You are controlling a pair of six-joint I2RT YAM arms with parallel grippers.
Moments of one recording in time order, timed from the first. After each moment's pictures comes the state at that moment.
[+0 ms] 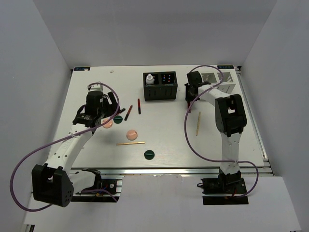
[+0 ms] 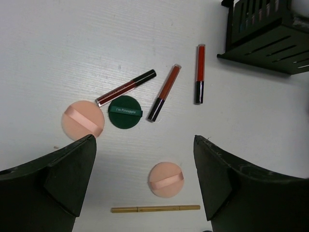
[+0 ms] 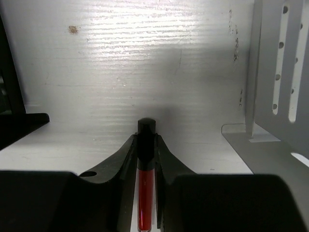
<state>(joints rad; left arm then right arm) -0.22 1.15 0.88 -0.34 -0.13 -0.44 0.31 2.16 1.59 -0.38 0.12 0.23</state>
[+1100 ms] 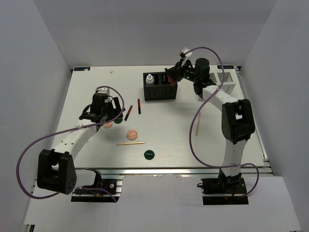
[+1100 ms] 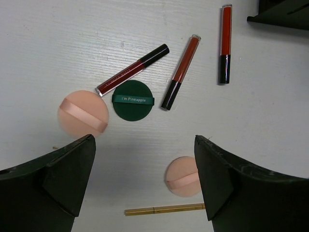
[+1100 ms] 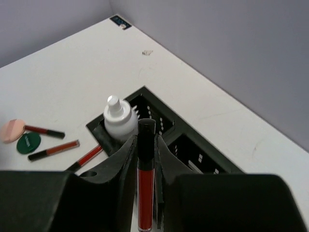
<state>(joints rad) -0.22 1.28 0.84 -0.29 -0.09 -0.35 0.31 1.96 1.46 0.44 -0.68 0.04</state>
